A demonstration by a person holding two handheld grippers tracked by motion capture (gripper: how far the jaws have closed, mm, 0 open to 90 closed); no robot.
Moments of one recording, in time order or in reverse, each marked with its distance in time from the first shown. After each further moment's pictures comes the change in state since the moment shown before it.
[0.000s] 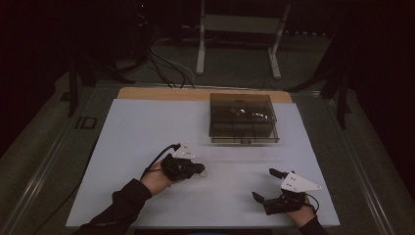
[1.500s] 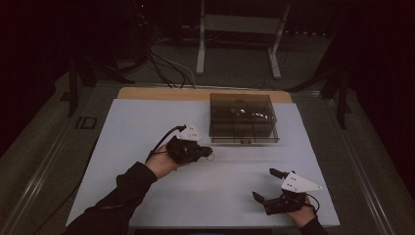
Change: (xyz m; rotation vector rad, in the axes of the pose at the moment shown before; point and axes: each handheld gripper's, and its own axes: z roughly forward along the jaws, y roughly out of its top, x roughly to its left) left arm 0.012 0.053 -0.014 -0.066 0.008 0.048; right arm 0.000 0.001 -0.002 -0.005 0.000 -0.001
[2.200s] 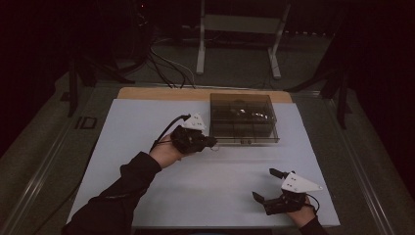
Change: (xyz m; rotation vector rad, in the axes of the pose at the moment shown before) left arm 0.010 0.029 -0.001 -0.016 0.005 0.020; right arm 0.000 0.000 0.000 -0.002 0.000 -0.003
